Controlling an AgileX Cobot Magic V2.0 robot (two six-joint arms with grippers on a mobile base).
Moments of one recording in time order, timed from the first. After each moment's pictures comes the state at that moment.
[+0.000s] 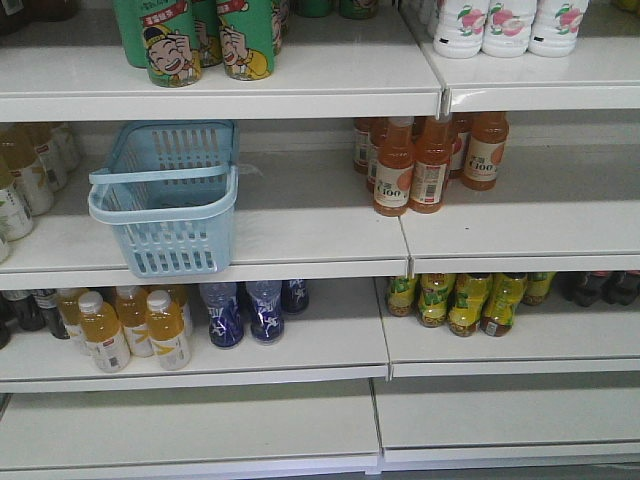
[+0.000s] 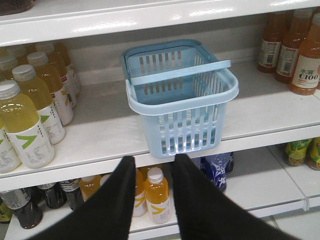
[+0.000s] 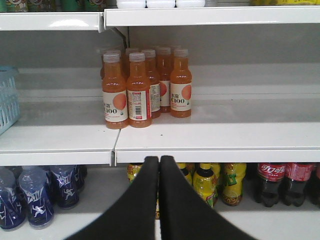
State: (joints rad) left arm -0.05 0.65 -0.44 -0.02 0.18 0.03; right arm 0.03 -0.01 0.03 -0.17 0.12 0.20
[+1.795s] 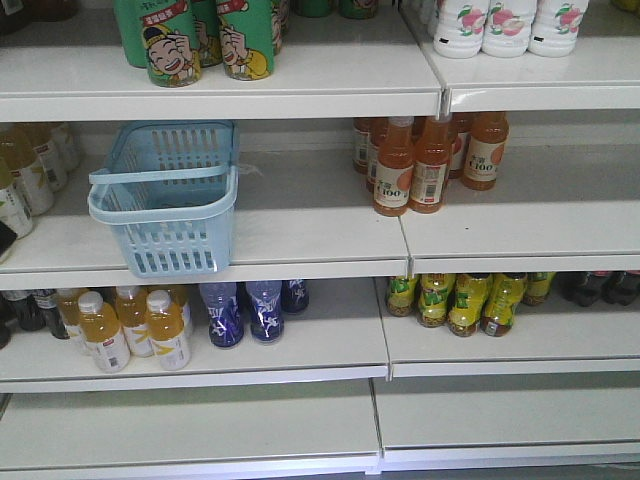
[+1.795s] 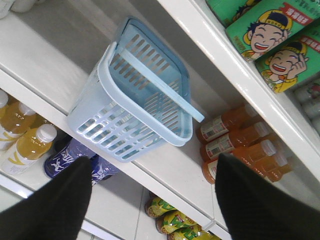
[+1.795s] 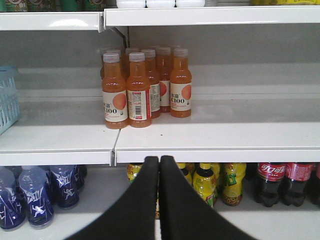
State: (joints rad) left arm -0.05 0.89 -0.49 -0.93 0.03 0.02; right arm 0.03 -0.01 0.03 -0.17 0.12 0.20
